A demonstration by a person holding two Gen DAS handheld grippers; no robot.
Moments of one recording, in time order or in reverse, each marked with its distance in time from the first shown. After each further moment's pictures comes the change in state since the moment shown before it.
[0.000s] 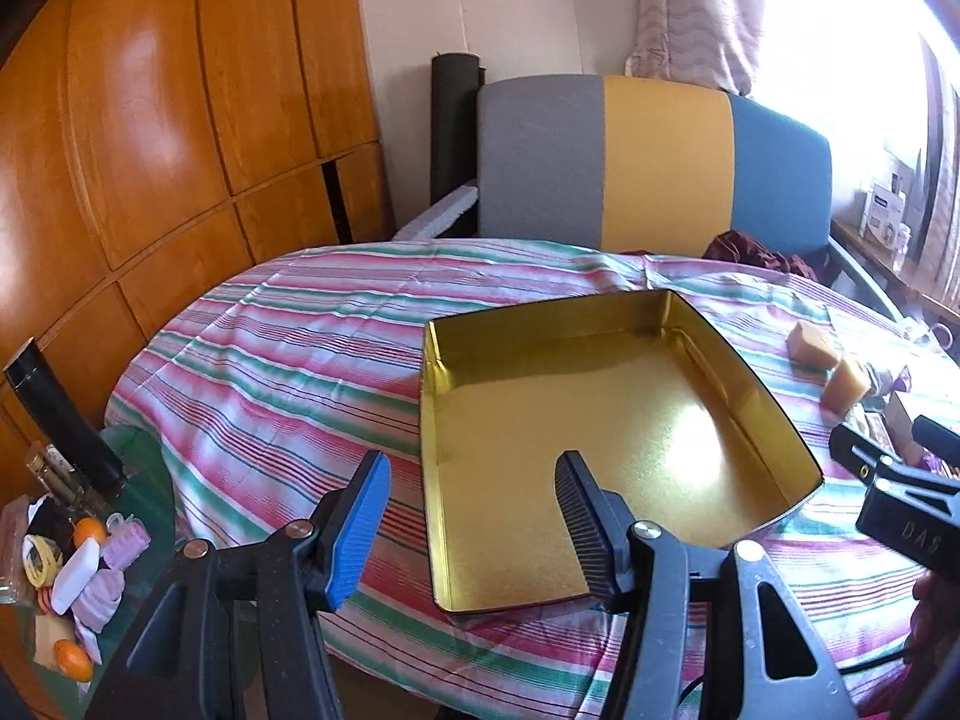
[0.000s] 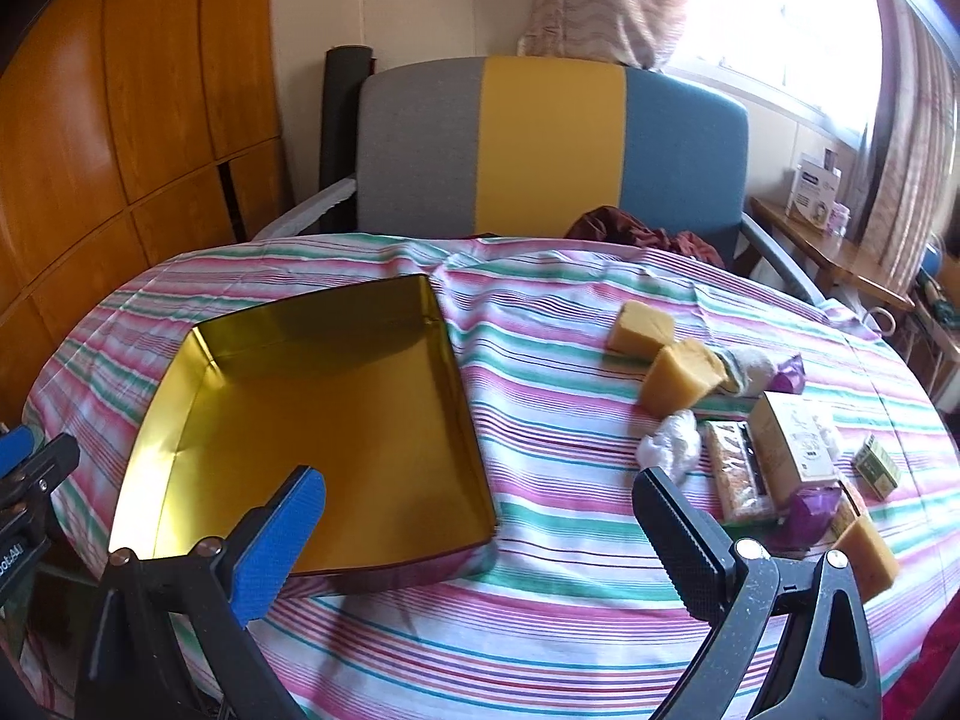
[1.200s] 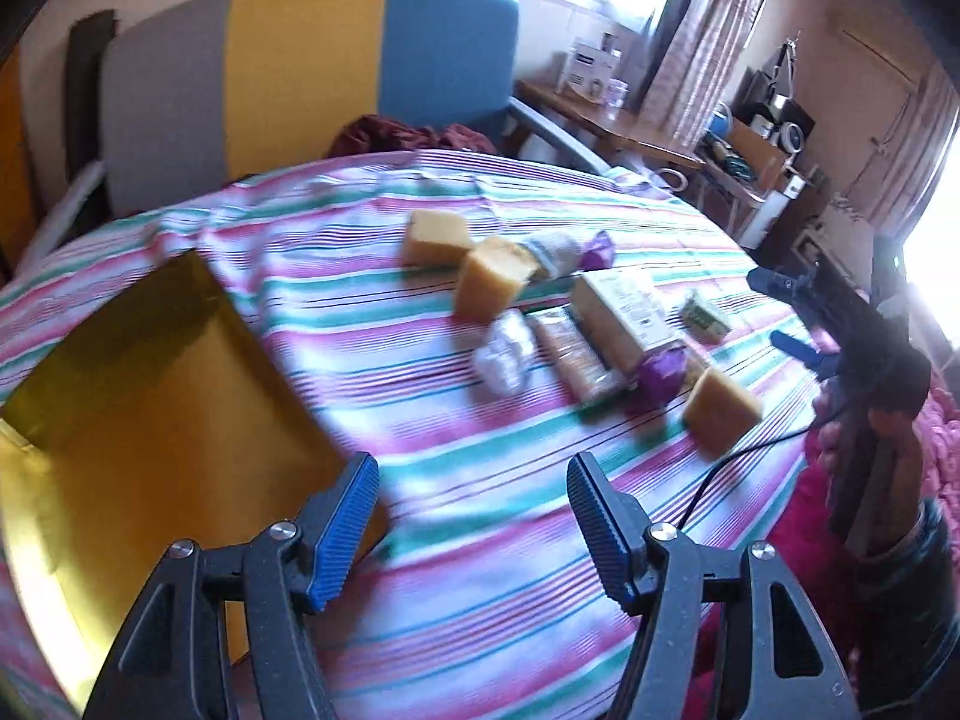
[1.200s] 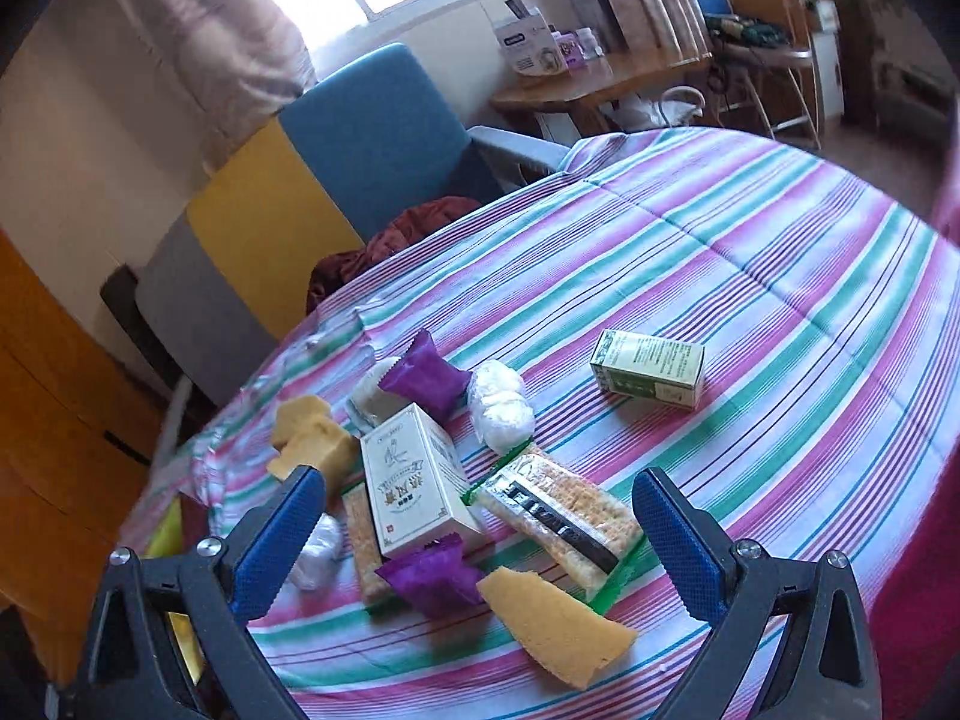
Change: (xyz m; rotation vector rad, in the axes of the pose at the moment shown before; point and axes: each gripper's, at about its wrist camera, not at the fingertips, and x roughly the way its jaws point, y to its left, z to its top) left arm 0.032 -0.210 0.034 0.342 0.282 -0.716; right arm -0.011 -0.338 -0.031 0.708 -0.017 -0.058
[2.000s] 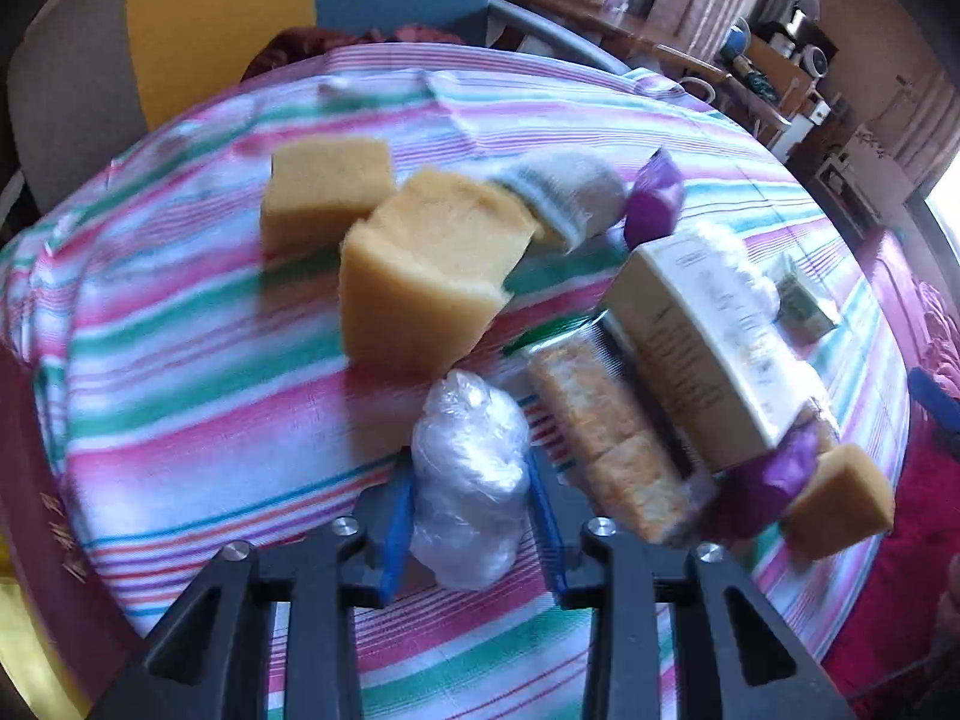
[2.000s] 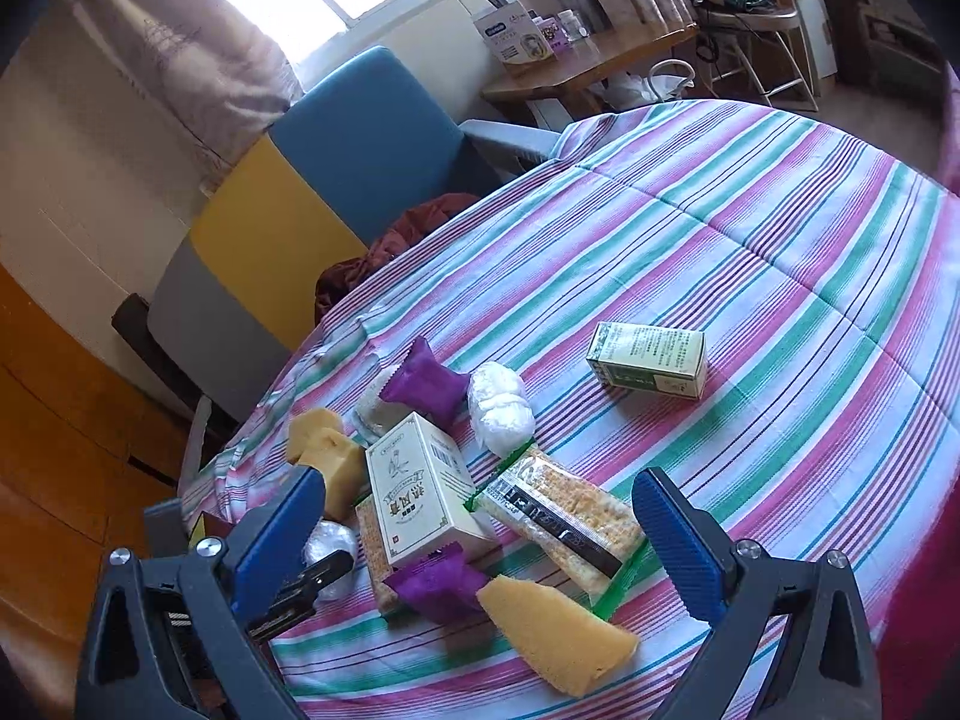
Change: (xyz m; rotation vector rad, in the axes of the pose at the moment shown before) left arm 0.175 -0.025 0.058 0.058 0.194 0.047; right arm 0.005 -0.017 0.006 0.068 0.026 0.048
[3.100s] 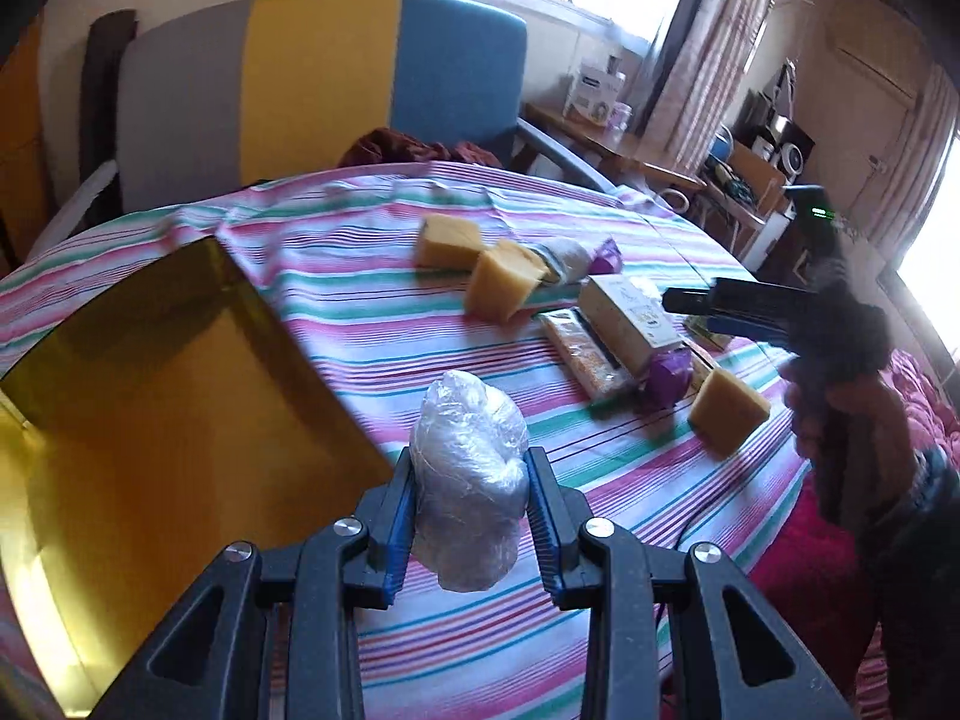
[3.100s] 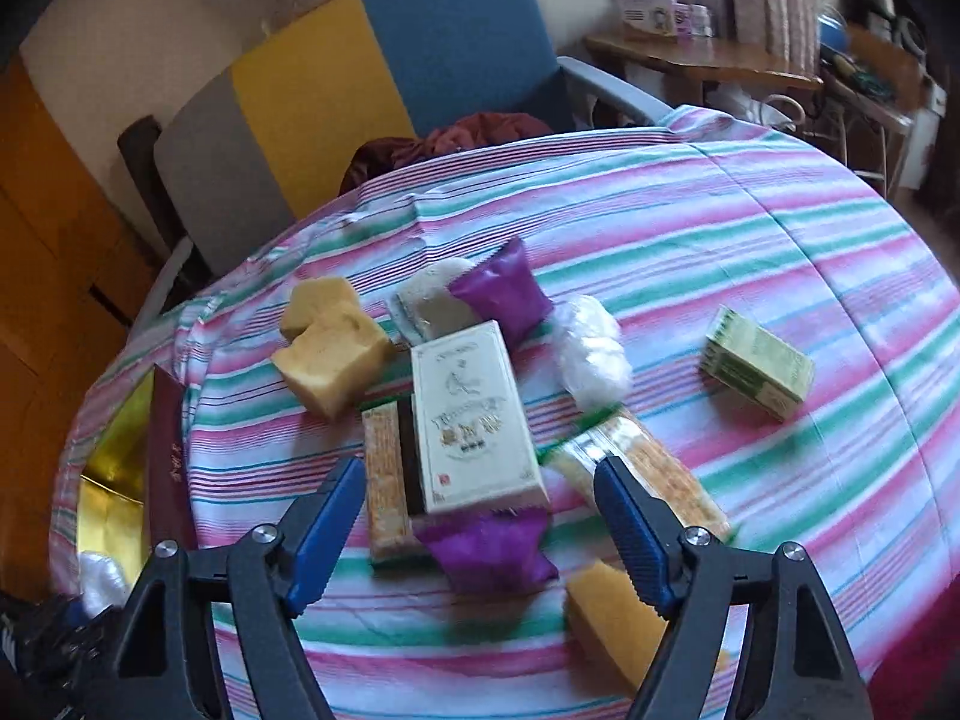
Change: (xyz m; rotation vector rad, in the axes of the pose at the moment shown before) left arm -0.164 0.045 -0.127 -0.086 -0.270 -0.013; right arm 0.060 0.079 -0.024 -0.363 0.188 -0.108
